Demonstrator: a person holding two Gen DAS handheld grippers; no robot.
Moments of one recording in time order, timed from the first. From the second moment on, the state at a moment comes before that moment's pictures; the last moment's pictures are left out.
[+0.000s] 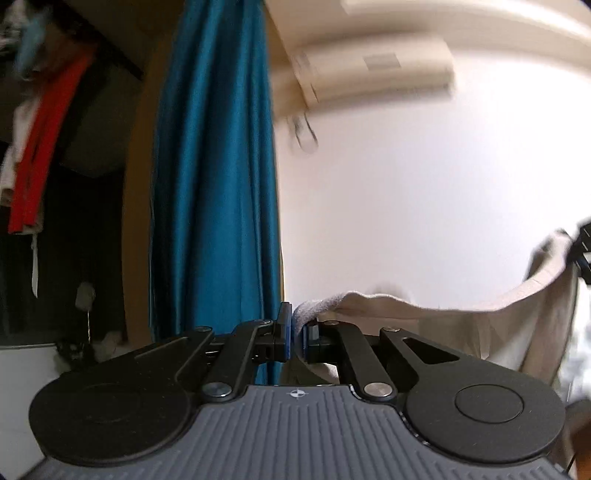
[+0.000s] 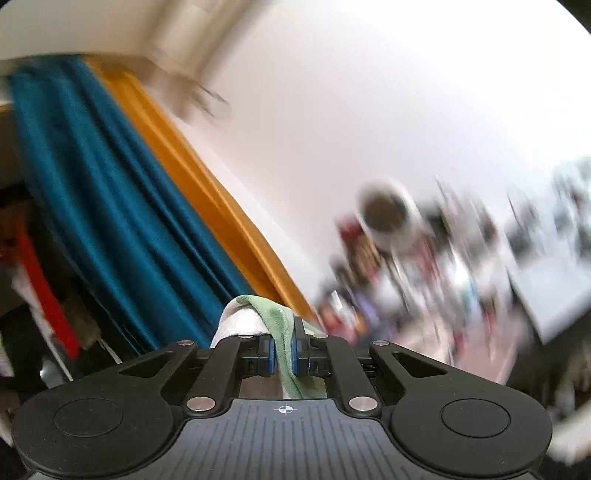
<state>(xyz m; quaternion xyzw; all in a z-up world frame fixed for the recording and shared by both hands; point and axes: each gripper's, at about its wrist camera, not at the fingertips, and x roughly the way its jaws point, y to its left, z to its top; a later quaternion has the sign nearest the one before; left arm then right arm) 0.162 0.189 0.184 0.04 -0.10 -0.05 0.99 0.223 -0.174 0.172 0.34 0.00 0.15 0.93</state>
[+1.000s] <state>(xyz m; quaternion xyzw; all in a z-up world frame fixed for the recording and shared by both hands) 0.052 0.027 0.183 -0.08 -0.07 -0.36 0.93 -0.091 -0.292 0.163 0.25 -0.03 -0.09 0.96</state>
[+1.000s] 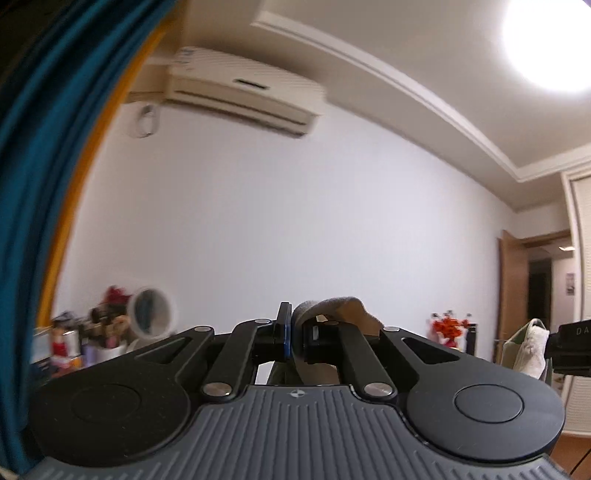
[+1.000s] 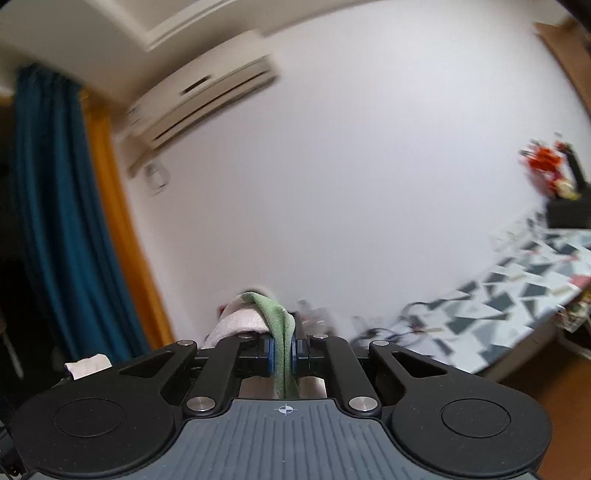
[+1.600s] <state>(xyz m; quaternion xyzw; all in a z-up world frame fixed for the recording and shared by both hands) -0.003 -0.284 0.166 -0.13 -0.06 -0.43 0.89 -0.223 -0.625 0.143 0.25 -0.04 -0.19 0.95</state>
